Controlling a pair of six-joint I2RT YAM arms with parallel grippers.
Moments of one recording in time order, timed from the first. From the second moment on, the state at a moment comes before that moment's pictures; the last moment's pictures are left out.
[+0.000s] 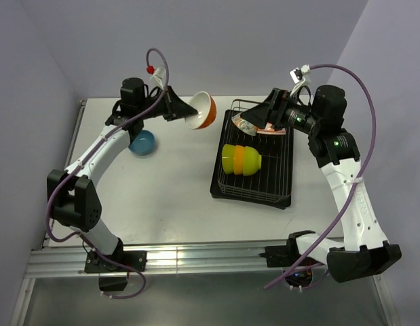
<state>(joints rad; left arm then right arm) -0.29 1.64 1.42 0.03 0.80 -0.74 0.13 1.14 1.39 -0.46 -0.70 0.51</state>
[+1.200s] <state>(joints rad) -0.45 1.64 1.41 0.00 0.74 -0.68 0.32 1.33 1.33 -0.40 -0.72 0.69</state>
